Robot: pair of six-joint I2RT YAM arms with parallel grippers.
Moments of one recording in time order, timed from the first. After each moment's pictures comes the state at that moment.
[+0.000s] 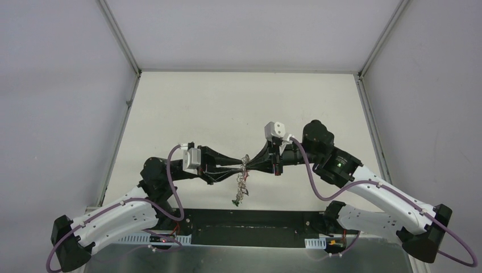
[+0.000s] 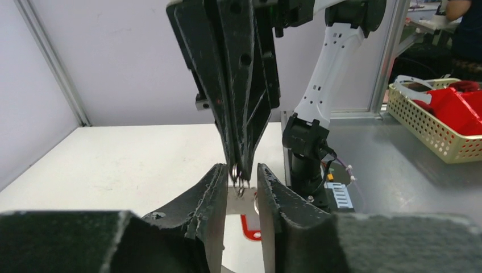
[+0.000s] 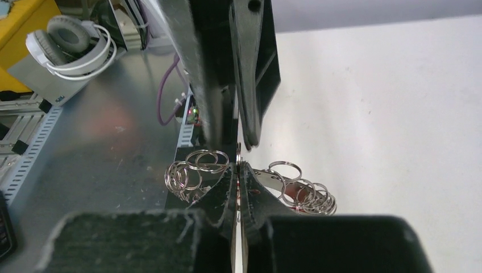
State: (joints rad) left arm -0.88 0.63 0.40 0.73 0.59 -0.22; right arm 0.92 0.92 0.90 -0.10 -0.72 0.01
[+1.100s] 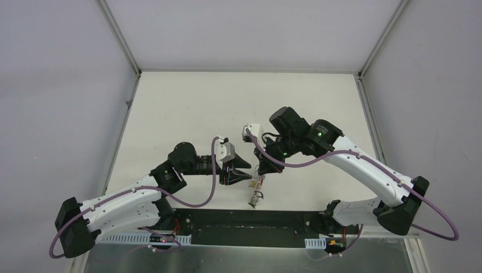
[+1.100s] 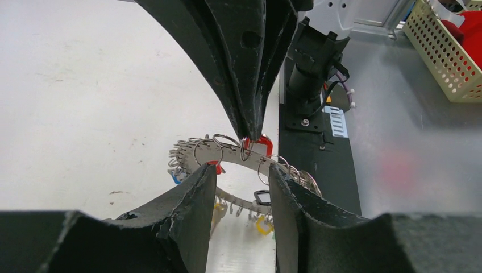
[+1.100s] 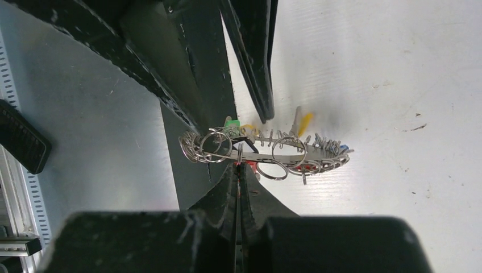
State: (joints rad) left arm -0.92 0.82 0.54 0.31 0.56 -0.11; right arm 0.92 1.28 1.35 -1.06 -0.52 -0.26
